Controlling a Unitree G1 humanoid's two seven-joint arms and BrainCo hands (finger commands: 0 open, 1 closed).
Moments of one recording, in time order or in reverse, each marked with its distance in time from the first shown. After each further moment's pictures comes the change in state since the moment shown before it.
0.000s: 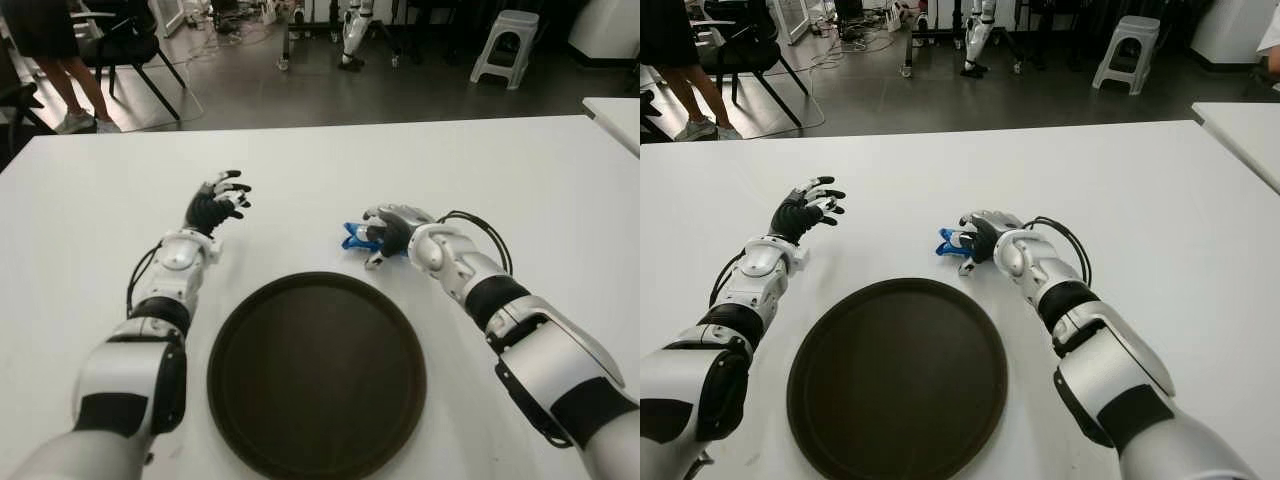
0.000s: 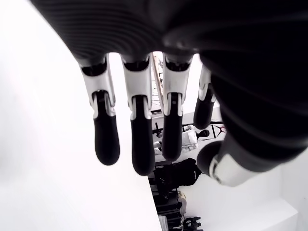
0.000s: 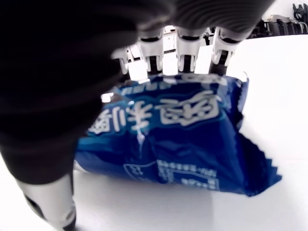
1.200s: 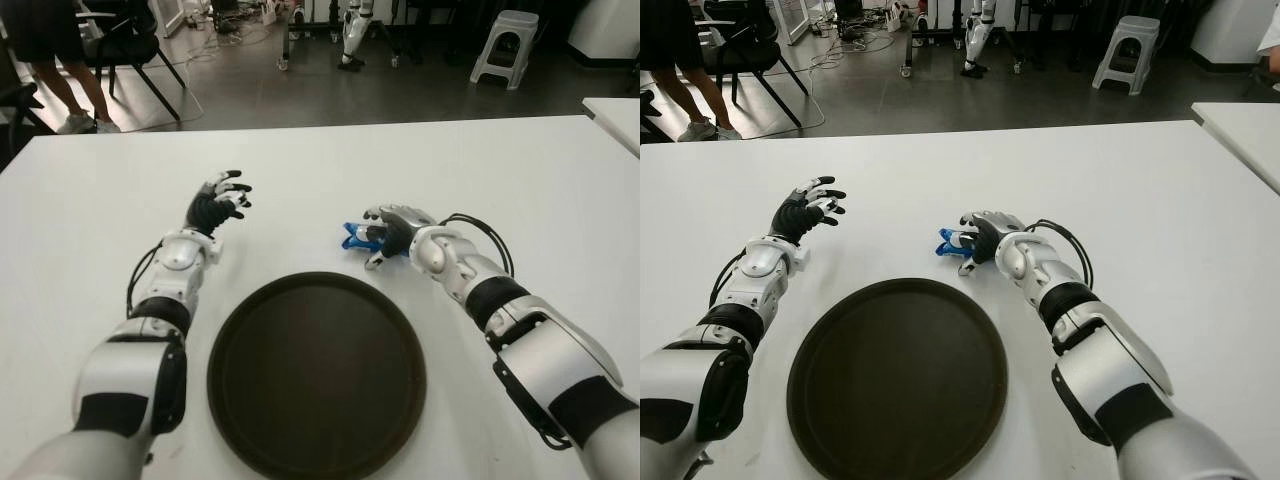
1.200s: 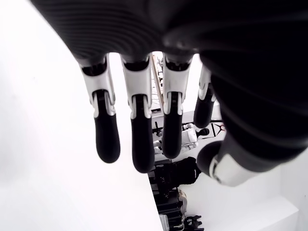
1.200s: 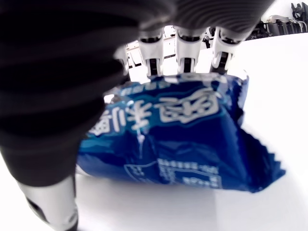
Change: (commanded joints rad) left arm -0.002 -0.006 0.004 -0.003 -0.010 -0.004 -0.011; right arm 0.004 0.001 -0.003 0.048 -0.006 -0.026 -0.039
